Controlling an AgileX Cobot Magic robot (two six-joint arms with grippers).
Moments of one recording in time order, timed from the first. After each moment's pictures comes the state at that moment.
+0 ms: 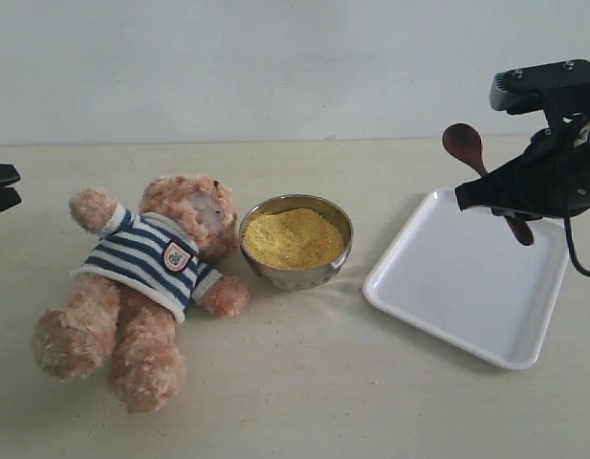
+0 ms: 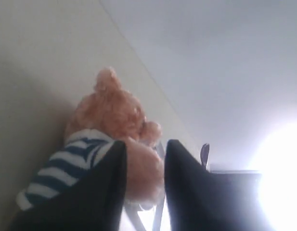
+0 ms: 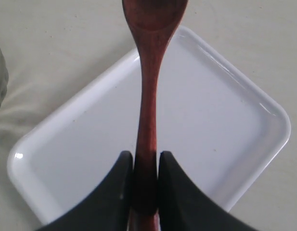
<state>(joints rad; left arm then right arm) 0.51 1.83 -0.80 -1.63 1.21 1.16 0.25 1.52 -0.89 0.04 0.33 -0.05</state>
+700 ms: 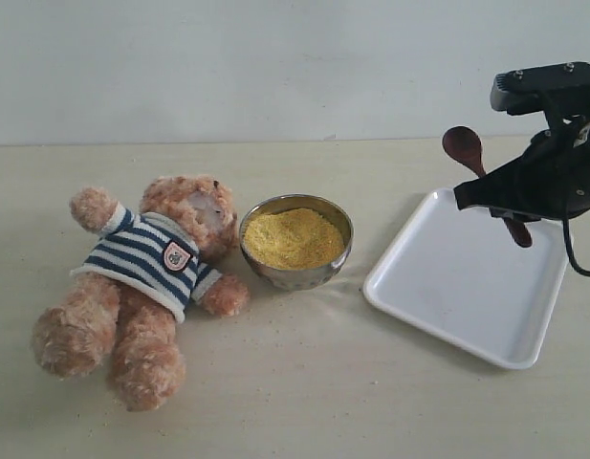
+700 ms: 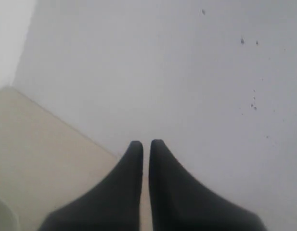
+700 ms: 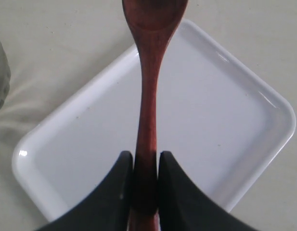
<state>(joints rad) 0.51 0.95 -0.72 -1.60 0.32 1.12 0.25 1.52 -0.89 0.06 0.34 -0.05</state>
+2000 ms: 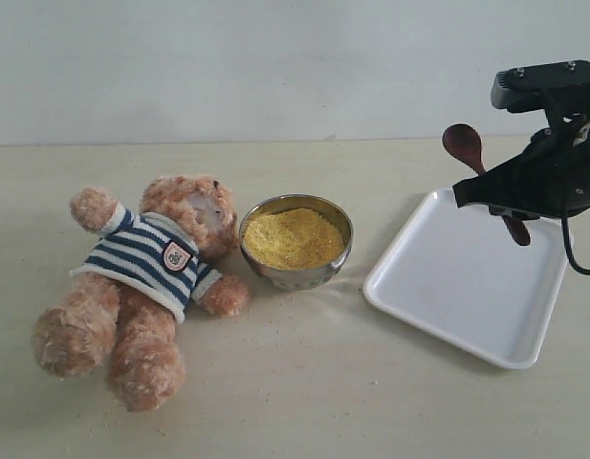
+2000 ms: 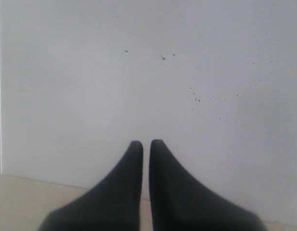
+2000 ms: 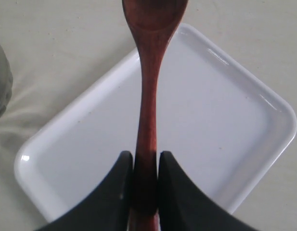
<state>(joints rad) 0.21 0.53 -0.56 -1.33 0.12 1.17 0.25 1.52 -0.89 0.07 0.33 -0.05</state>
